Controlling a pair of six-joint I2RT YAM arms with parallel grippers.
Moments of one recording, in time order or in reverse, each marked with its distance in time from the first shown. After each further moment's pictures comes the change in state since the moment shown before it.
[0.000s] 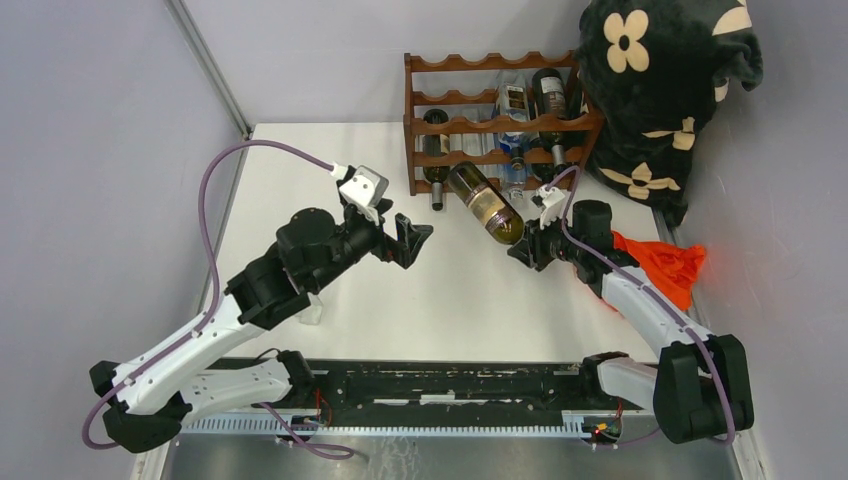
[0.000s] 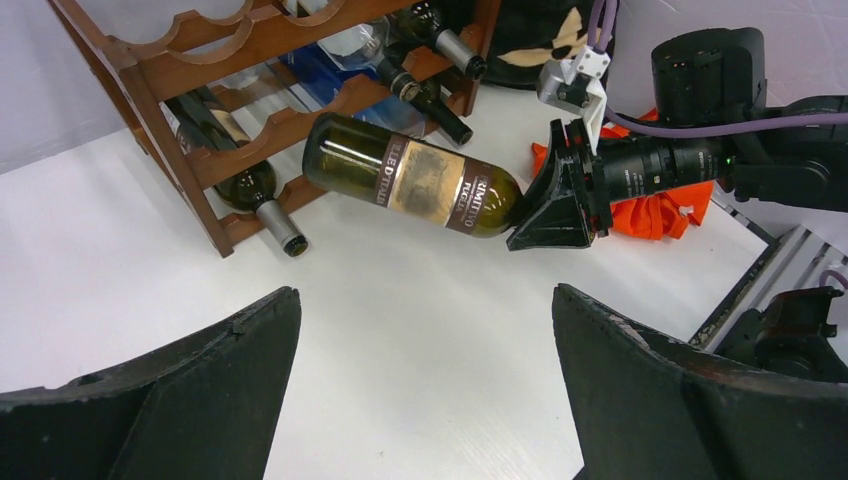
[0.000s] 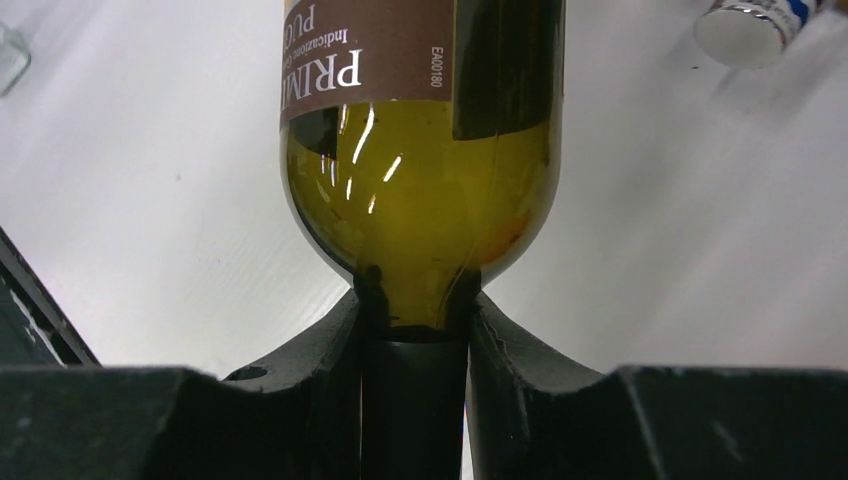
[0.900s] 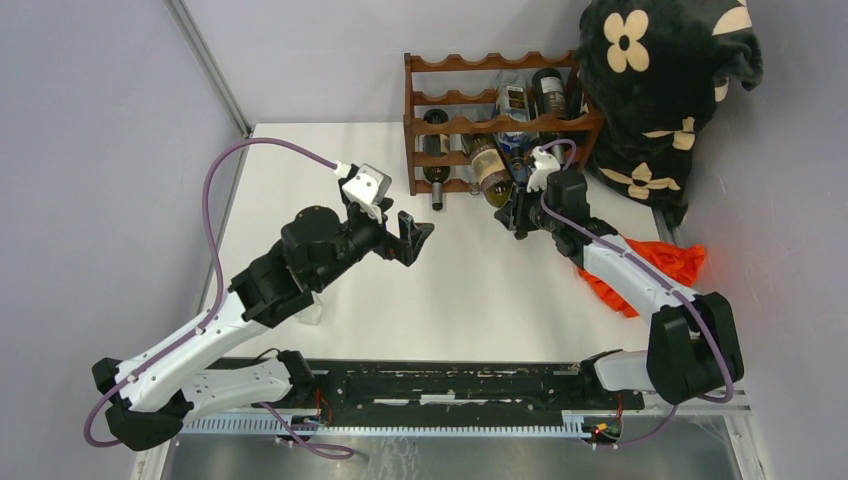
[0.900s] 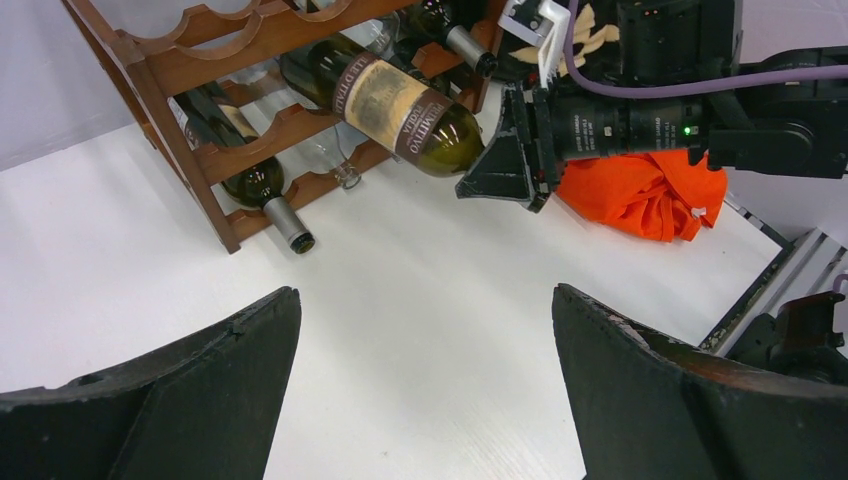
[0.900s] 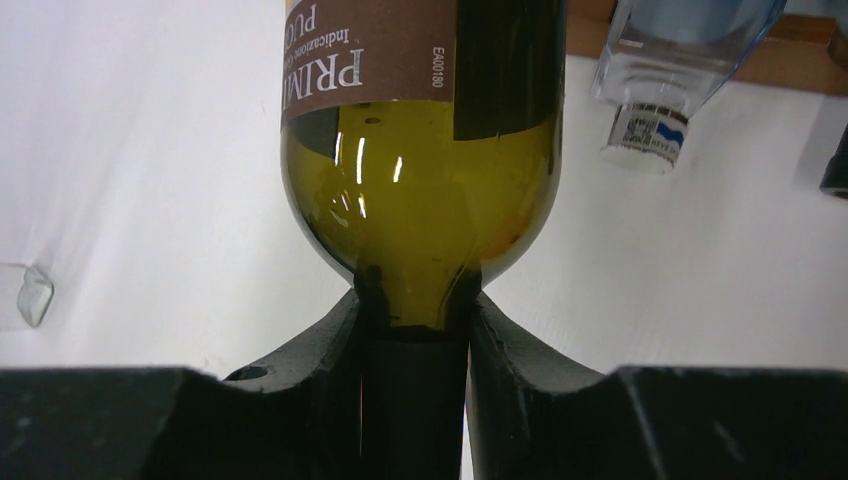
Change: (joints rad) left arm 0.000 0.023 0.006 0.000 -0.023 0.000; right arm 0.124 0.179 0.217 0.054 0.335 0.349
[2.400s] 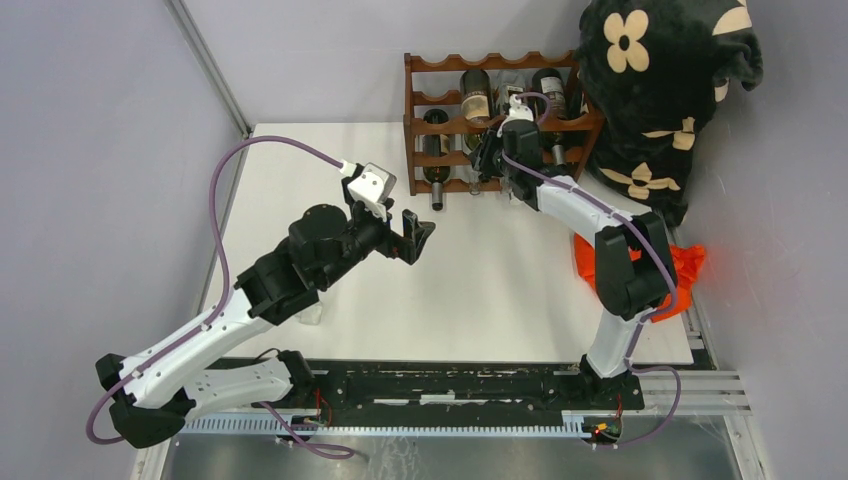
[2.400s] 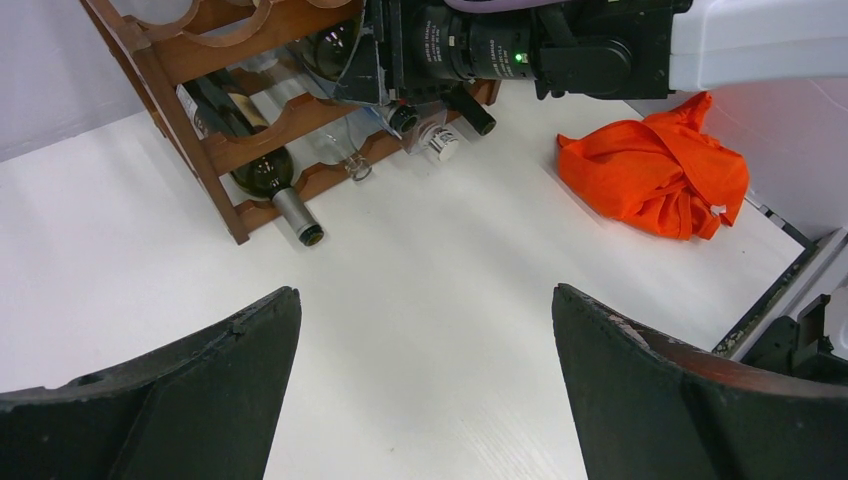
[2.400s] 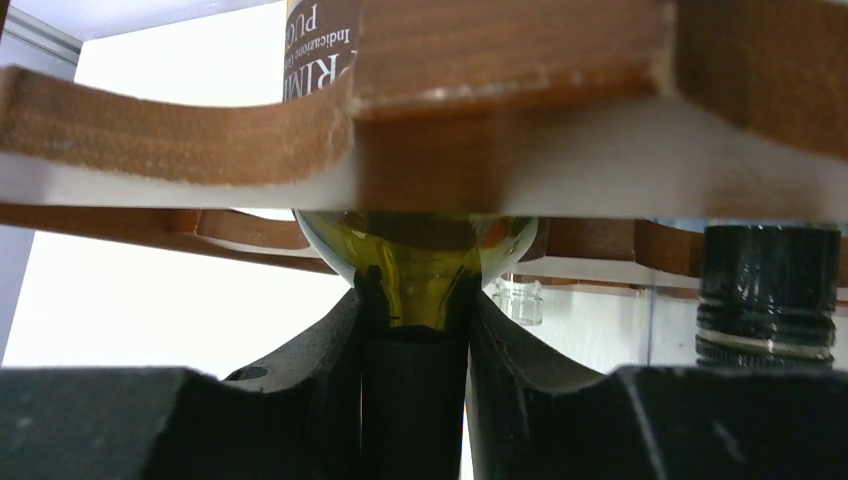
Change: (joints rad) left arm 0.000 0.024 0.000 -0.001 -0.024 0.000; right arm 0.089 0.498 0.525 0.079 0.293 0.221
